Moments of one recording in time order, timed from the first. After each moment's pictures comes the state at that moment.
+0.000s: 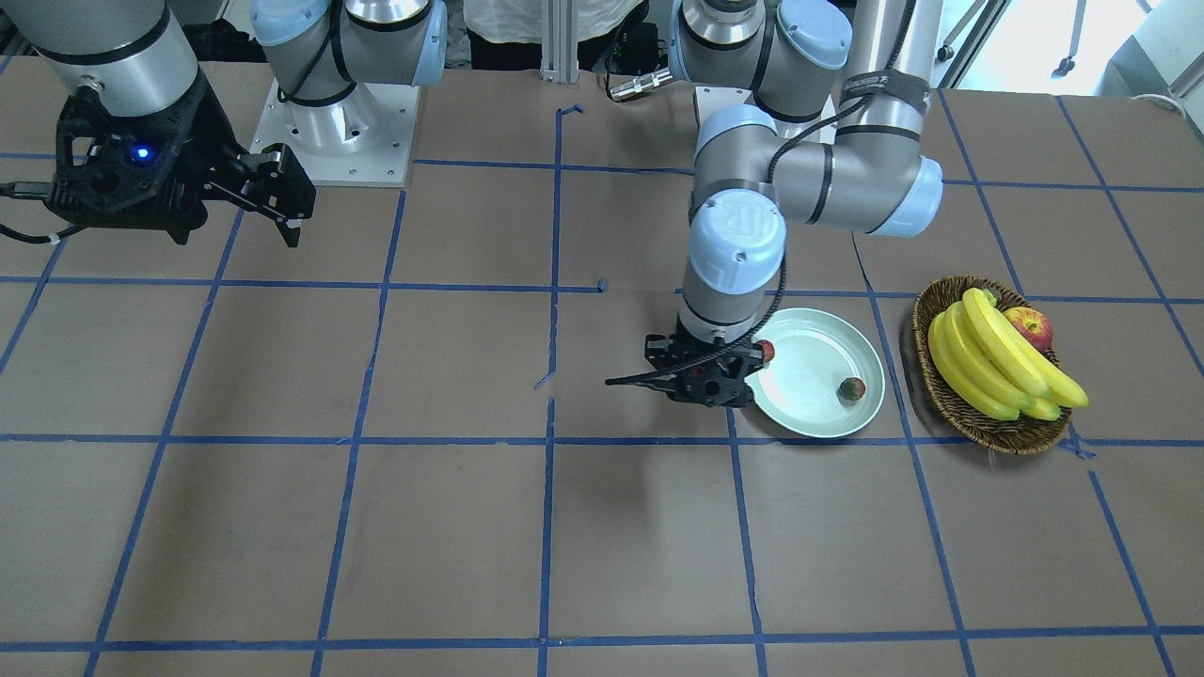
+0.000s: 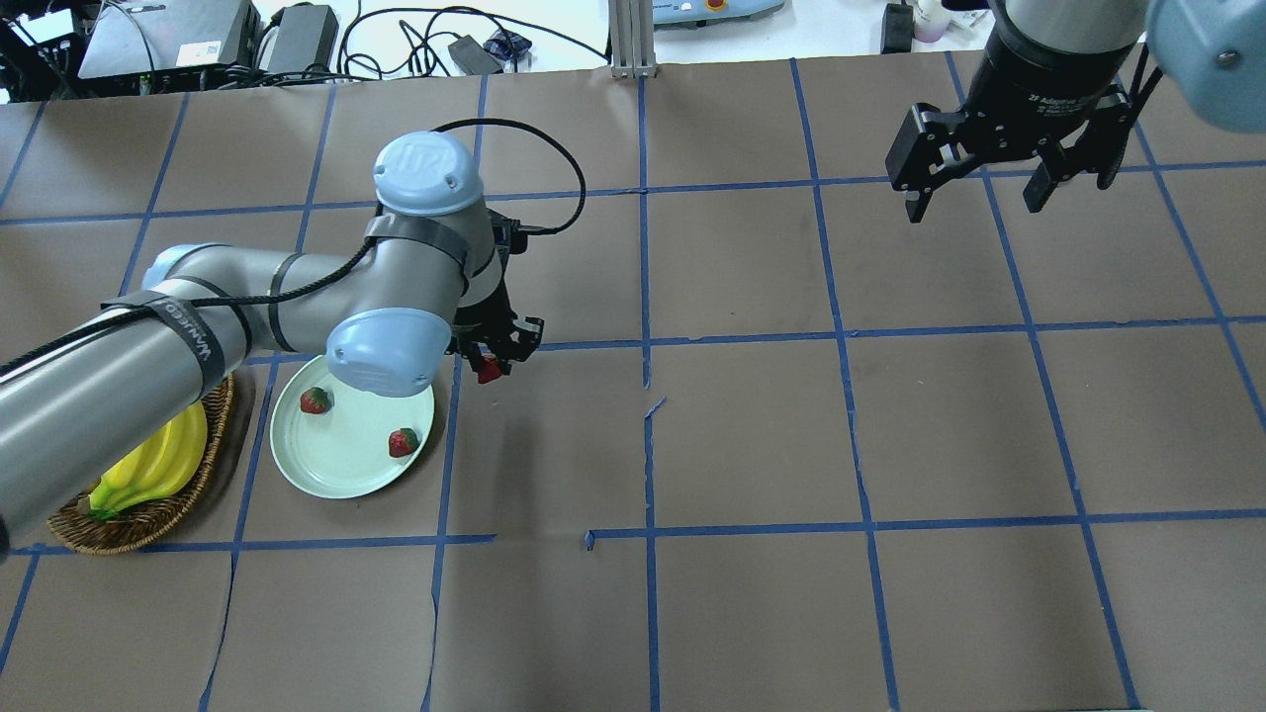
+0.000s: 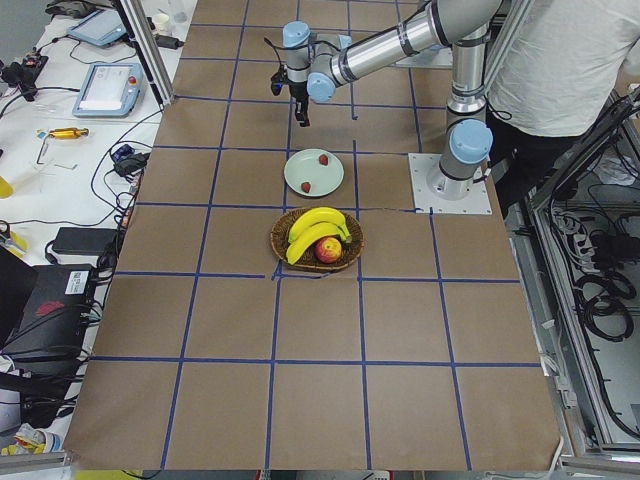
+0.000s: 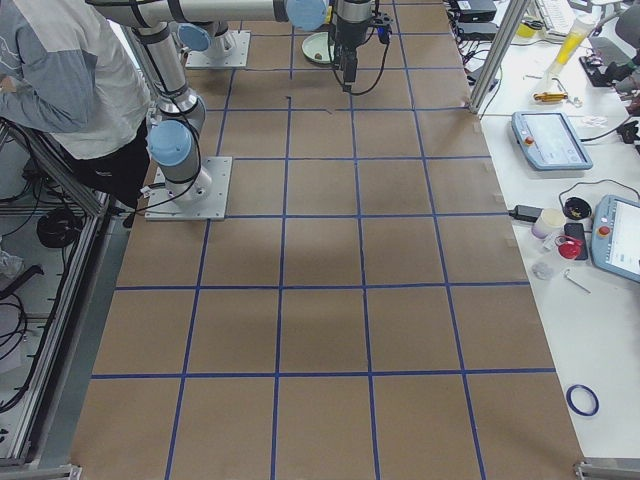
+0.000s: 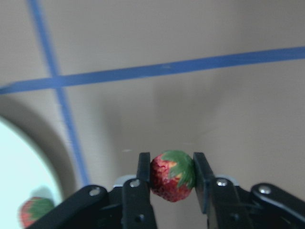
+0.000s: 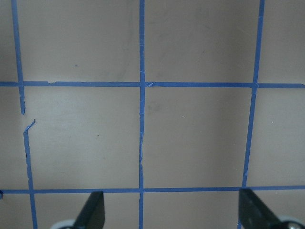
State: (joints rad) left arm -1.68 -1.86 -1.91 -1.03 1.63 0.03; right arm 1.54 -1.55 1.51 -1.50 -1.62 -0.05
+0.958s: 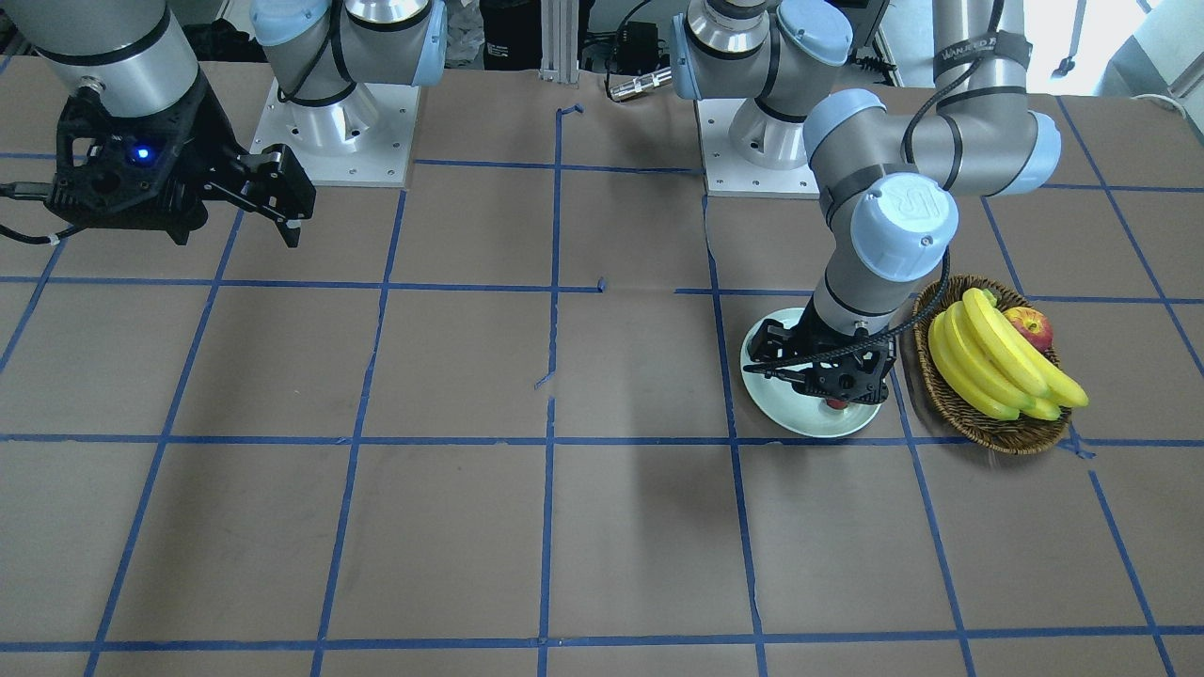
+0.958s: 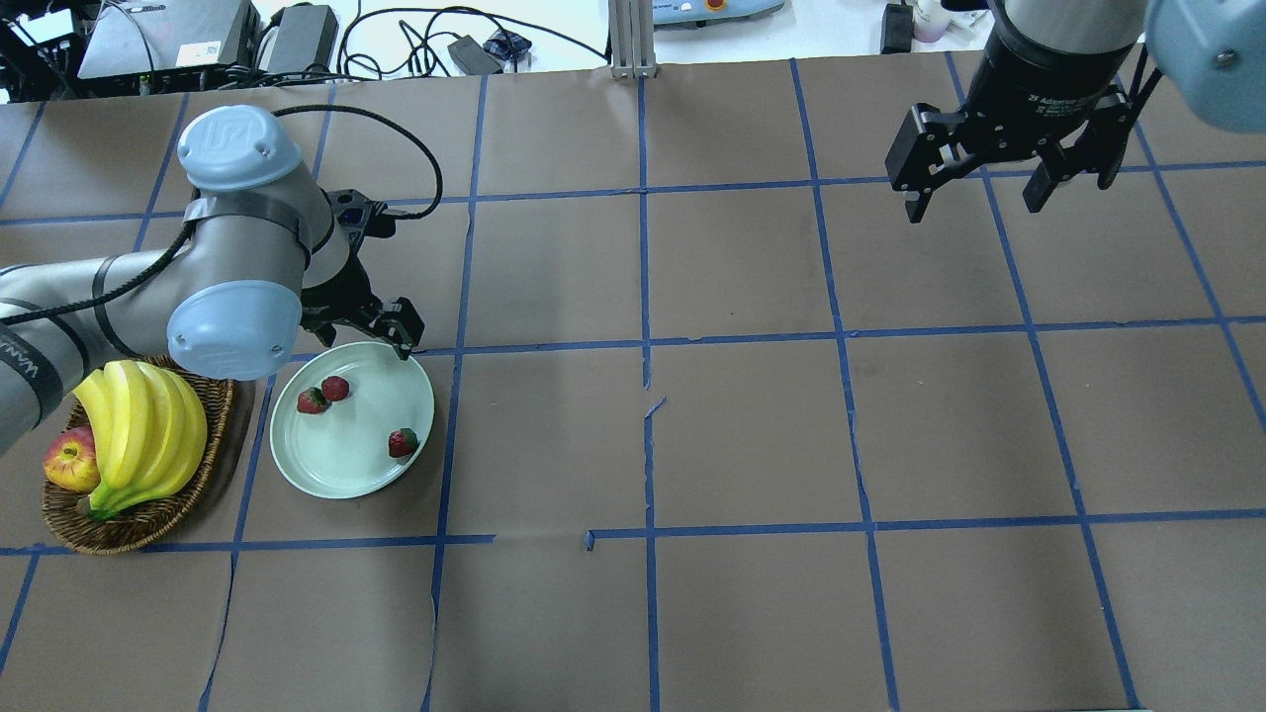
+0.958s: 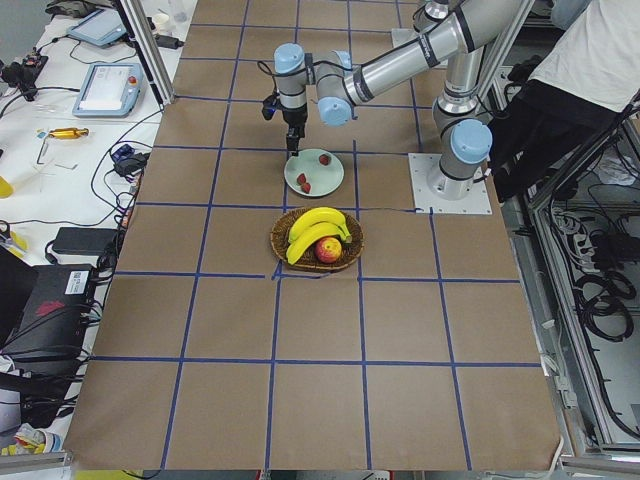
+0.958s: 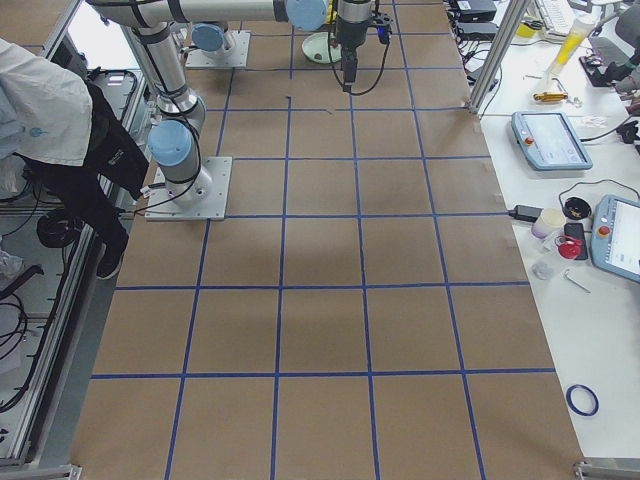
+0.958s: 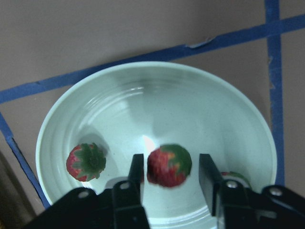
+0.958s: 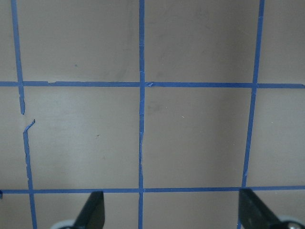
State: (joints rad) left arm -1.52 -1.76 -1.89 -1.07 1.65 0.22; right arm 1.54 -1.55 1.51 -1.50 -1.62 -0.05
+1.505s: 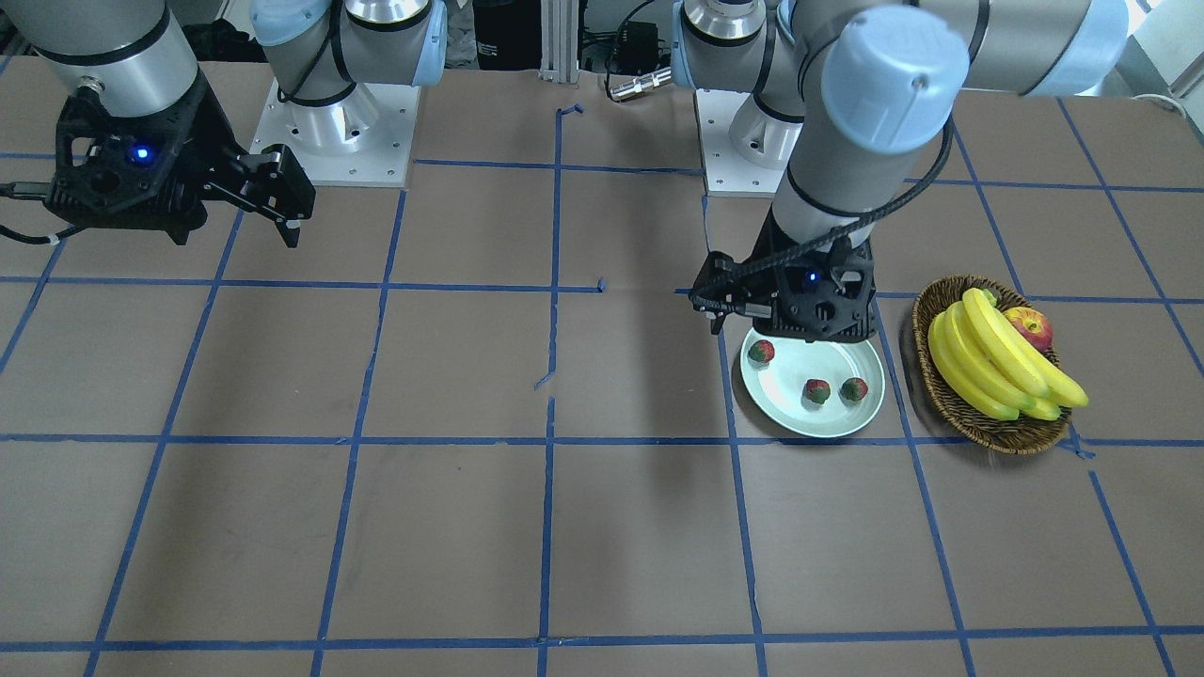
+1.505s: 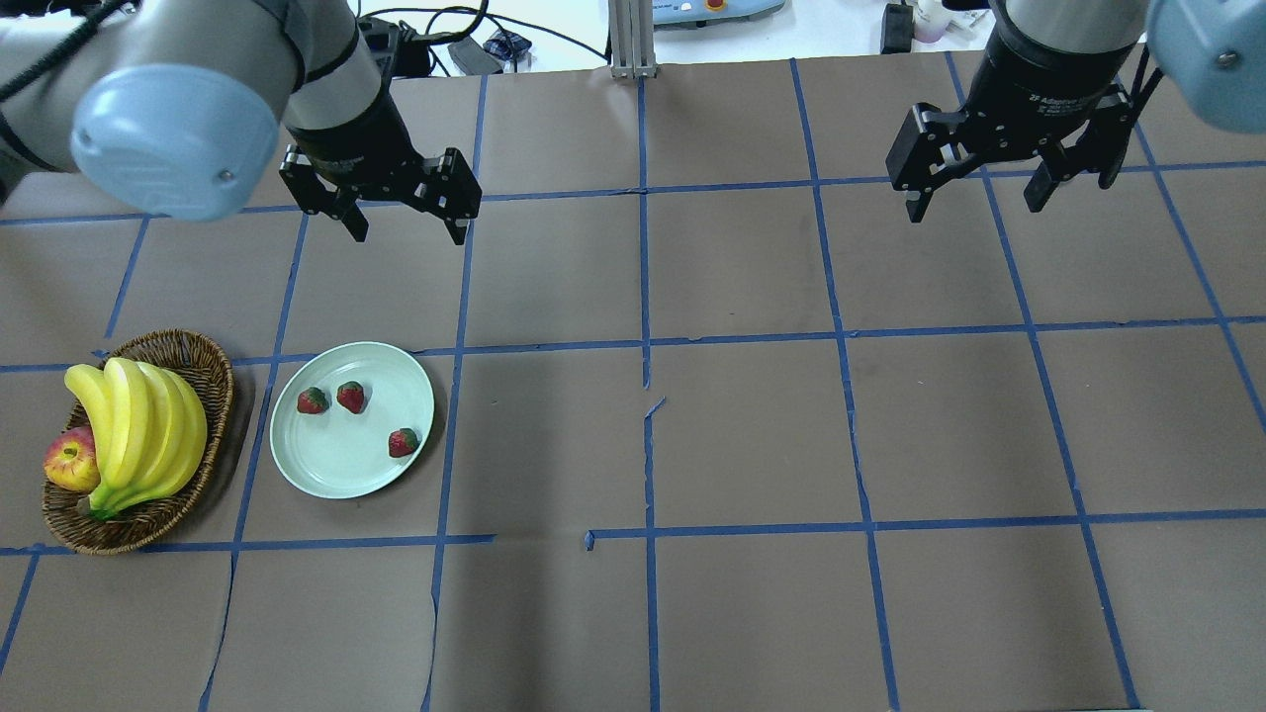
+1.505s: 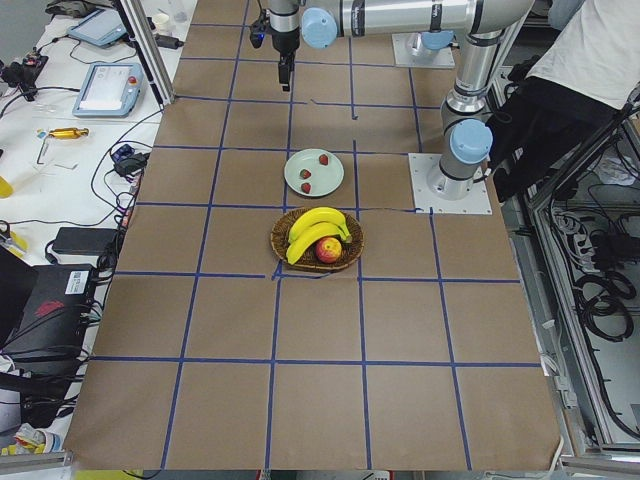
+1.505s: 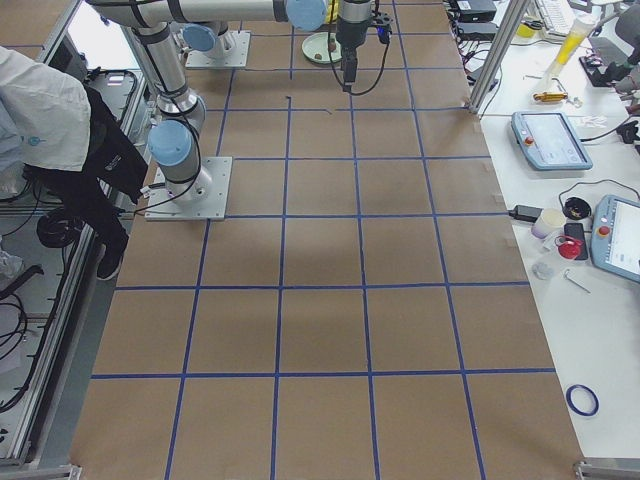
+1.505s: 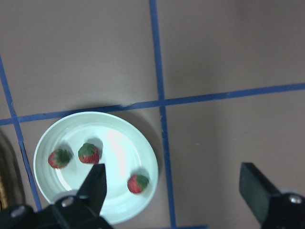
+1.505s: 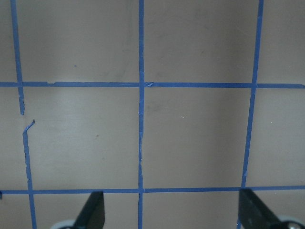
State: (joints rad) left arm -1.65 -1.70 -1.50 -1.49 1.57 -0.01; right arm 1.54 -1.55 1.51 -1.50 -1.62 -0.05
